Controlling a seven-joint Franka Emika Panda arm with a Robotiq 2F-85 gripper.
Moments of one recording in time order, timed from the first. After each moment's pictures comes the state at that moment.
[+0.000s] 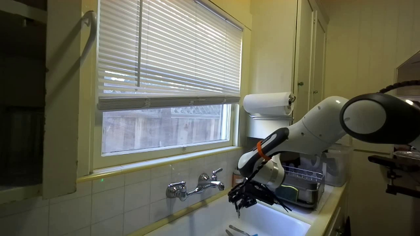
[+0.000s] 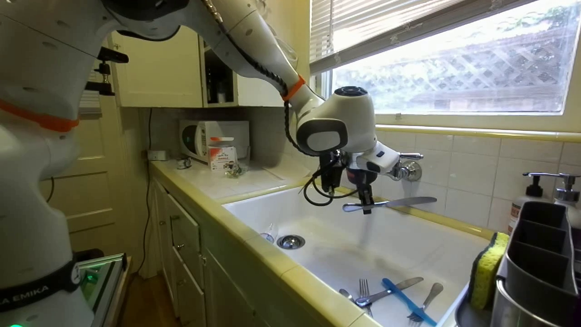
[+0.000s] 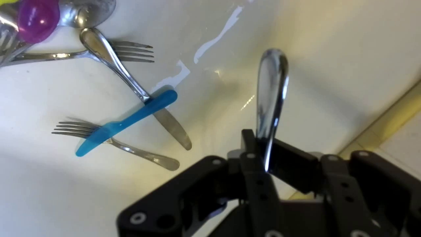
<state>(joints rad) -0.18 0.41 0.09 -1.96 0.51 2.73 0.01</state>
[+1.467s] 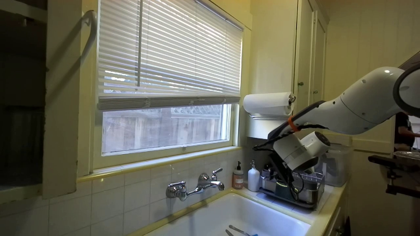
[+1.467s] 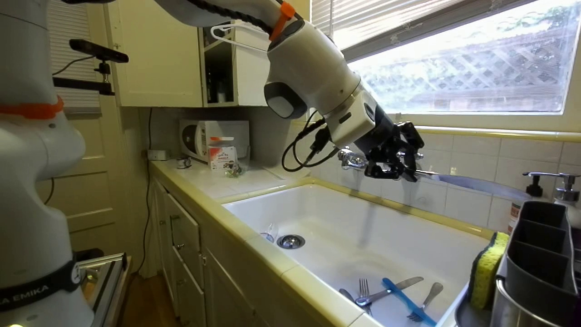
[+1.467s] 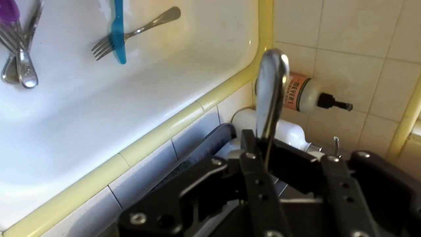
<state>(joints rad) -0.27 0.09 0.06 -2.20 1.21 3.12 0.17</state>
